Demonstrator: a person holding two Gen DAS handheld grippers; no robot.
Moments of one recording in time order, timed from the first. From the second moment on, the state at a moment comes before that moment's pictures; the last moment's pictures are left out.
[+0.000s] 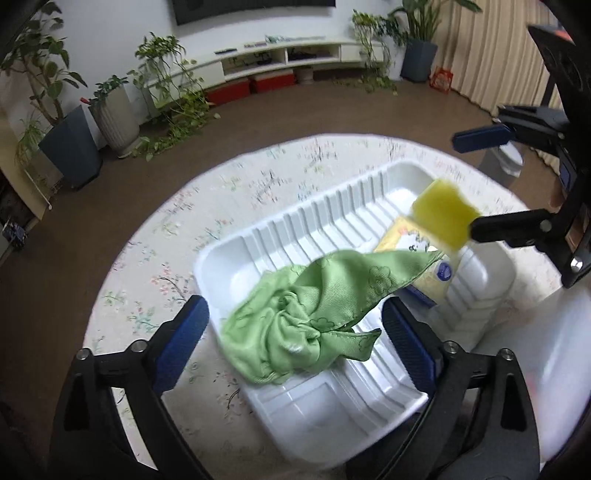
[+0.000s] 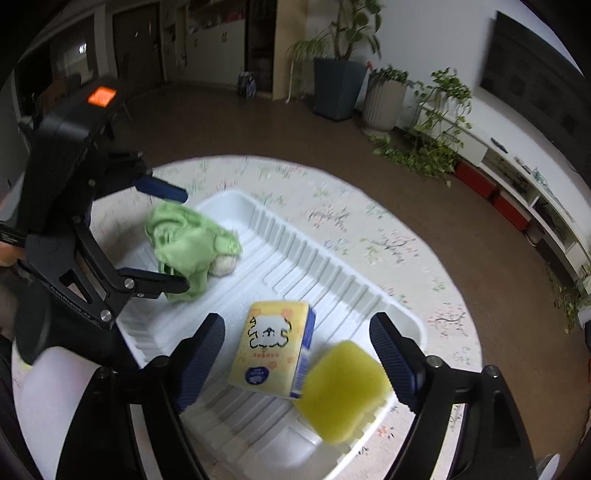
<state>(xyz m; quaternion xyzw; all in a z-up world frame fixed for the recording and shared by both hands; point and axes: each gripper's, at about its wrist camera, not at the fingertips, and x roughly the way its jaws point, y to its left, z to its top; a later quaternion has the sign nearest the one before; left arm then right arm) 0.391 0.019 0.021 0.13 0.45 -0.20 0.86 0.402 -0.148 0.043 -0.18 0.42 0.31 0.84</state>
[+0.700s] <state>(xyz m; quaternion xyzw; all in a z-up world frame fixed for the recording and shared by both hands) 0.143 0.102 0.035 -0.03 0.37 -0.13 0.92 0.144 -0.251 0.068 0.04 0.36 0.25 0.90</state>
